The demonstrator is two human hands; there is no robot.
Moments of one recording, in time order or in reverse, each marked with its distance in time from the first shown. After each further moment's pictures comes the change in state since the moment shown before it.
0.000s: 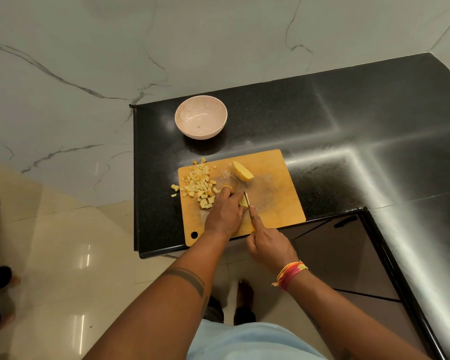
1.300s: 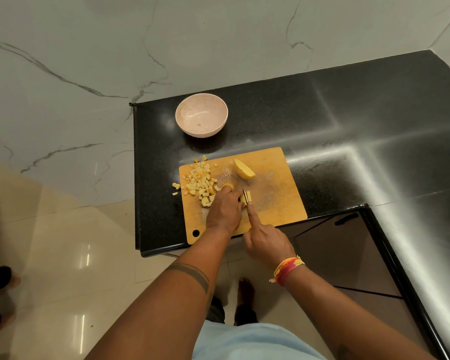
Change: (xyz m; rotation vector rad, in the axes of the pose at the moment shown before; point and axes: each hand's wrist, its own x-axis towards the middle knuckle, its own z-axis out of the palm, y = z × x) left_hand 0.002 0.001 -0.003 -0.039 0.023 -0.067; right_hand 0.003 -0.014 0.000 -0.013 -0.031 0.016
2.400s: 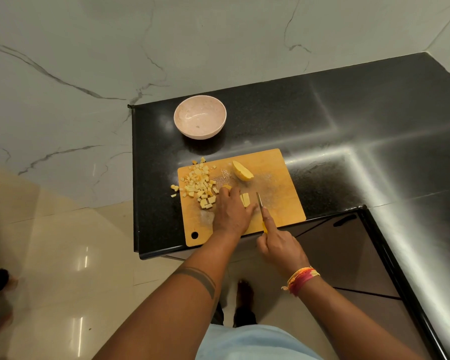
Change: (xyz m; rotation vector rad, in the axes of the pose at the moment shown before) left_hand -0.003 0.015 0.014 0.014 0.054 -0.136; right_hand -0.014 0.029 -0.004 0.114 0.069 0.059
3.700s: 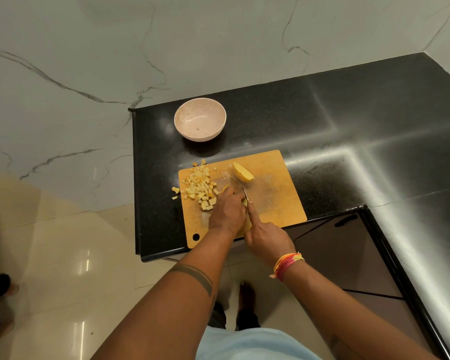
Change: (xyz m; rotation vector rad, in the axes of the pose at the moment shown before) left_hand 0.005 -0.005 -0.017 0.002 -0.047 0.170; right_hand 0.026 -0.025 0.007 -0.178 -0.061 -0.060
